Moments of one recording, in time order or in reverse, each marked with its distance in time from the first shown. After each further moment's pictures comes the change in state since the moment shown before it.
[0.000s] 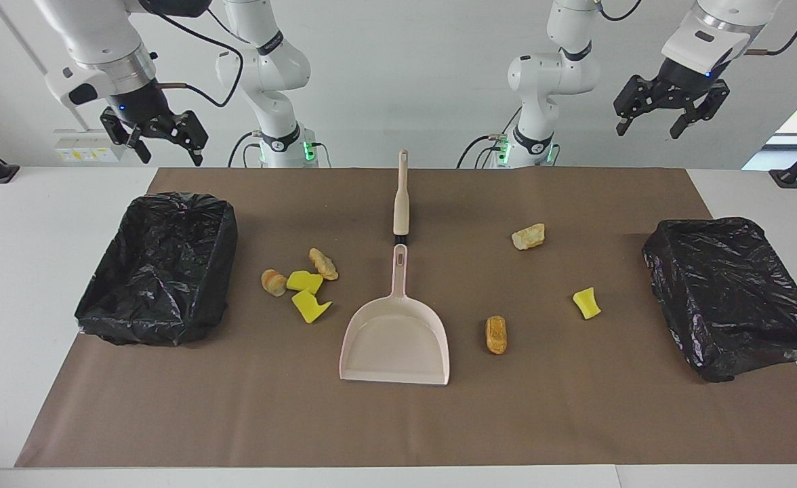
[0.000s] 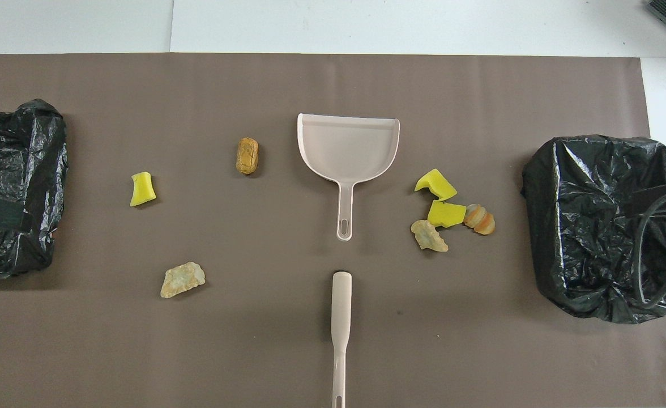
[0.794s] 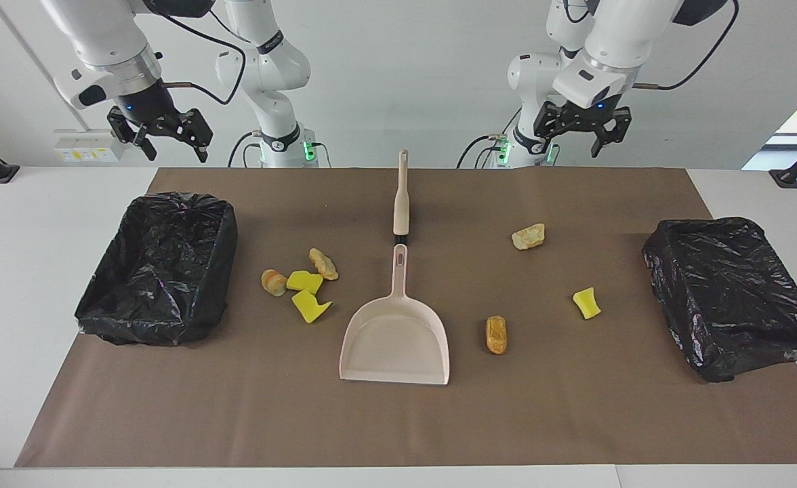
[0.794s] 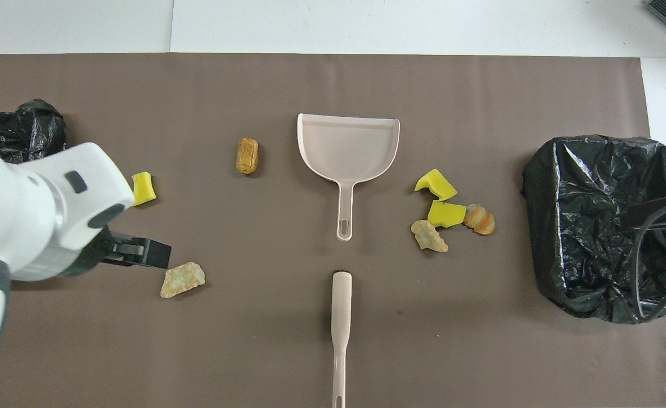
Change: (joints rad) left arm -0.115 -0.116 -0.171 -0.370 -0.008 0.212 -0.196; right arm 0.001 -0.029 0.002 -0.046 0.000 -0.010 0.002
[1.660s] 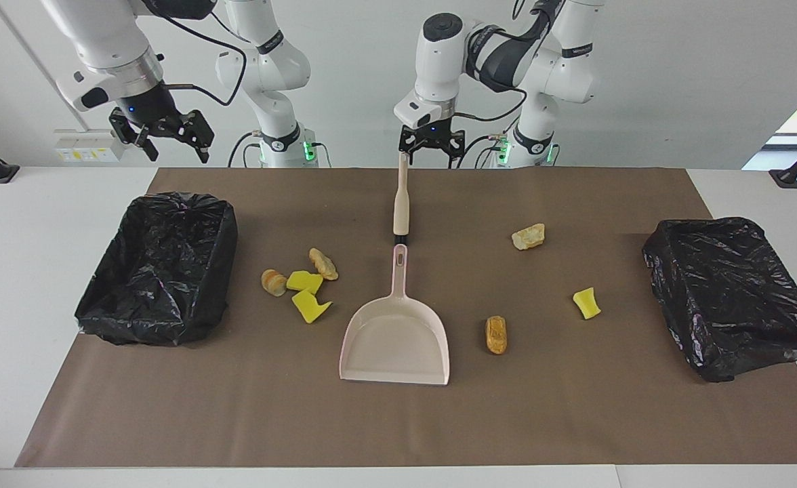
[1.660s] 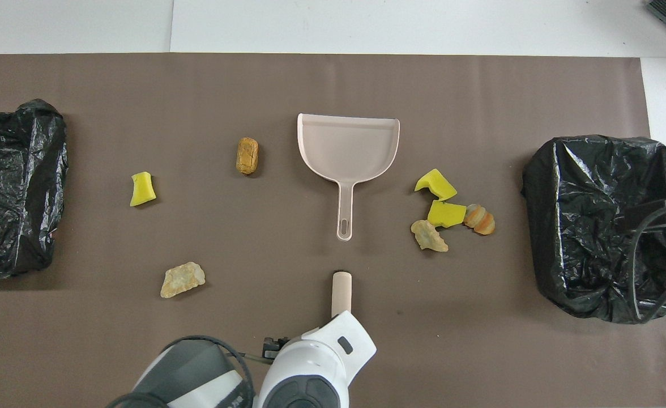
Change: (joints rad) left arm -0.575 0.007 -0.006 -0.460 -0.043 0.557 -0.568; right arm 0.003 0.000 0.011 -0.007 -0.009 -0.017 0.021
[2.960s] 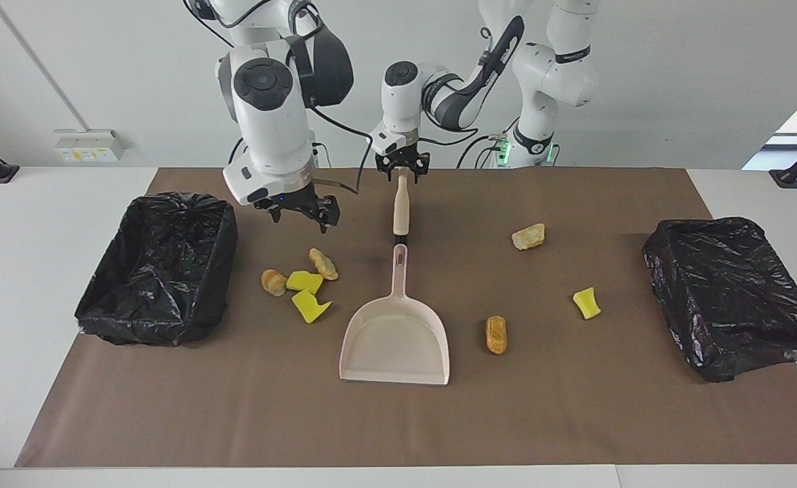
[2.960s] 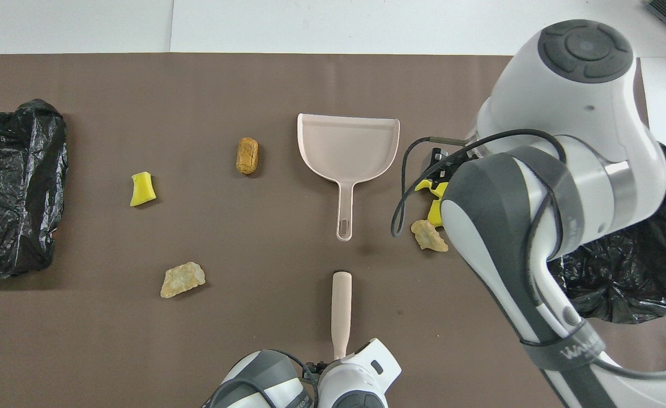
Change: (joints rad) left arm -0.140 0.166 0.018 -0.083 0.000 0.194 -0.122; right arm 0.291 0.401 0.086 0.240 0.019 0.098 0.565
